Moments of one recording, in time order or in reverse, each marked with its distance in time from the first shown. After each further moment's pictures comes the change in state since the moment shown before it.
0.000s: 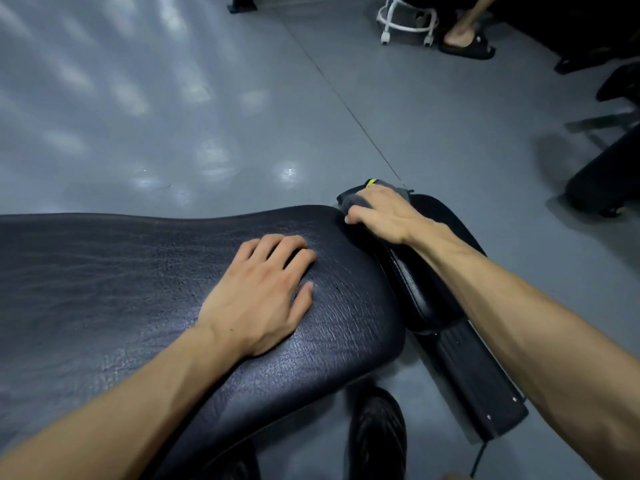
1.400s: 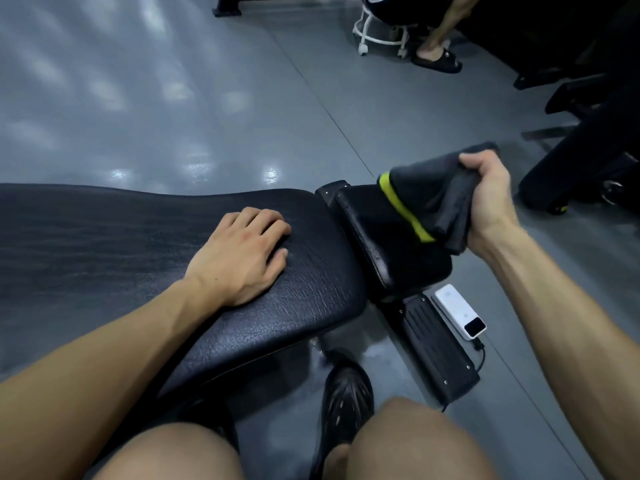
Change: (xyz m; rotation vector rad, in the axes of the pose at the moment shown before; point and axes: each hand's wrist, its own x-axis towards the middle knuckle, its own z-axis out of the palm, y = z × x) left_hand -0.002 0.001 -0.004 -0.032 0.009 0.000; right_hand -0.145 0.010 -0.070 1.212 0.730 0.462
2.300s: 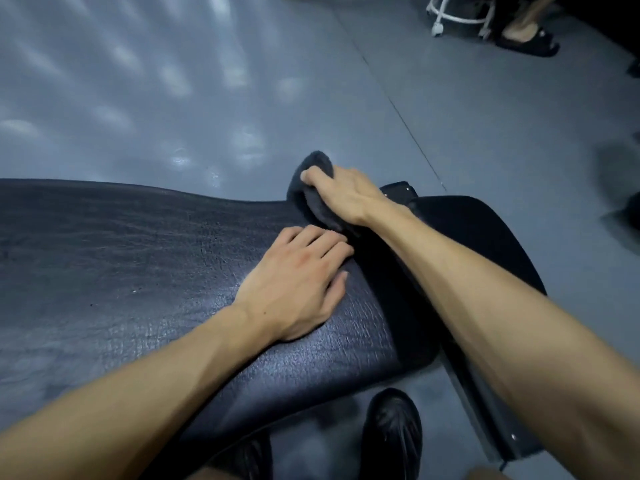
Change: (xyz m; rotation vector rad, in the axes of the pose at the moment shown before) left_hand 0.003 -0.006 0.003 -0.037 0.023 0.022; right_hand 0.022 0.075 0.233 -1.094 -0.721 -0.396
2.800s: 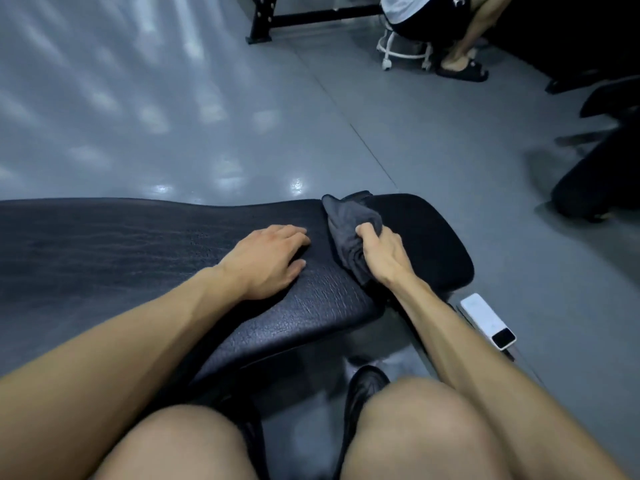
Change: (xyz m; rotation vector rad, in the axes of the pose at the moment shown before) left_hand -0.002 0.013 -0.031 -0.007 -0.258 -0.024; right_hand -0.147 0.089 0.005 0.444 0.321 0.295
